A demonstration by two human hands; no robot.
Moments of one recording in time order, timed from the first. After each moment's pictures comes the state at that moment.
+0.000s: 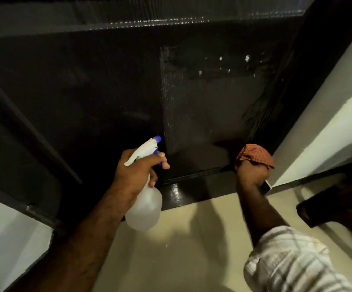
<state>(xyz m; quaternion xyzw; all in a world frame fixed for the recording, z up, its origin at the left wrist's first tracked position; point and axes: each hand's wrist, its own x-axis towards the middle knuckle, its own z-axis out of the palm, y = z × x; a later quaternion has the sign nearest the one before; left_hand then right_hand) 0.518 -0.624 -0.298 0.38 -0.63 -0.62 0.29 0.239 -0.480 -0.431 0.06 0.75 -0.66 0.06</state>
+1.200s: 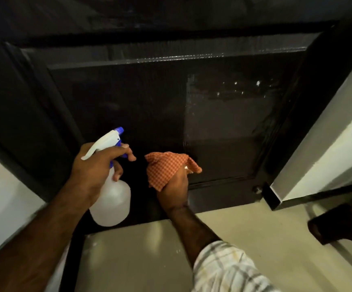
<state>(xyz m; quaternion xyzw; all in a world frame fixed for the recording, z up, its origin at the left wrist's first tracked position) 0.616 -0.669 -0.233 0.37 -0.64 -0.55 0.38 0.458 -0.613 -0.407 -0.41 0.78 -0.48 0.04</state>
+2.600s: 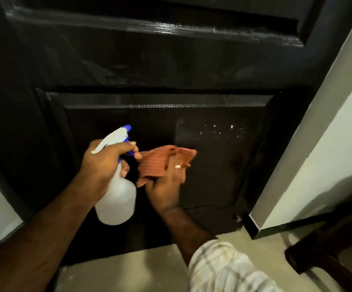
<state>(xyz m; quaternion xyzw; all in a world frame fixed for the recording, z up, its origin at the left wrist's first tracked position) 0.582 -0.657 -0.160 0.33 -0.59 -0.60 0.43 0.439 -0.607 -0.292 -0.46 0.69 -0.52 -0.20</state>
